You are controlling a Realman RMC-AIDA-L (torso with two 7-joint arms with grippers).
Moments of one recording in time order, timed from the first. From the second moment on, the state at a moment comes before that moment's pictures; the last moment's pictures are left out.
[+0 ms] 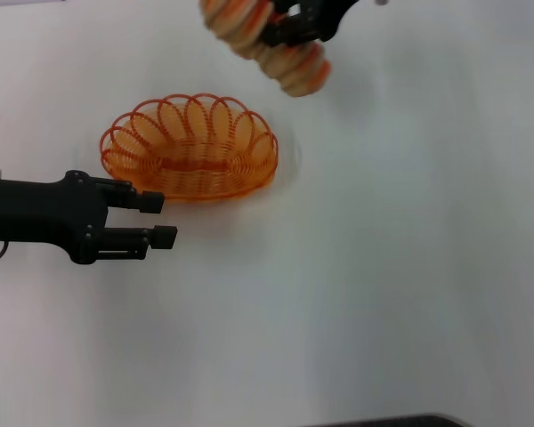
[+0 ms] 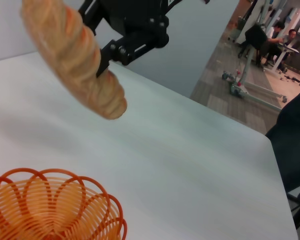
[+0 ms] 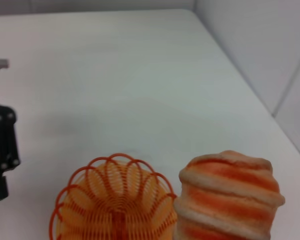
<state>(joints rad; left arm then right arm) -0.57 -2.08 0.62 0.78 2.28 1.83 -1.53 1.06 2.06 -0.84 -0.81 -2.48 -1.44 1.71</state>
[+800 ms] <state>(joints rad) -0.56 -2.09 0.62 0.77 2.29 1.83 -1.53 1.19 2.10 -1.16 -0.54 -2.34 -1.25 1.55</state>
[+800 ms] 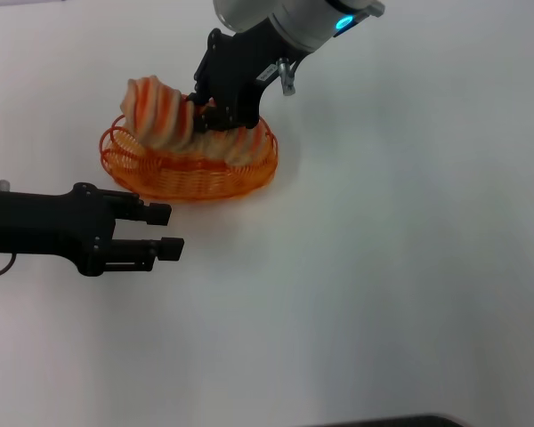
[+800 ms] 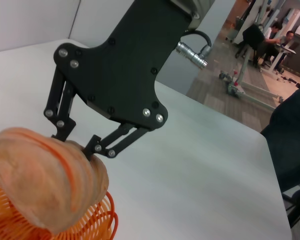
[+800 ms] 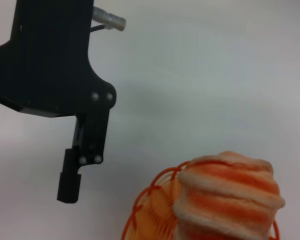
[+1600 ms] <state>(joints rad) -0.57 -2.07 0.61 0.78 2.28 1.81 -1.55 1.07 2.10 -1.19 -0.66 -2.26 -1.26 1.61</state>
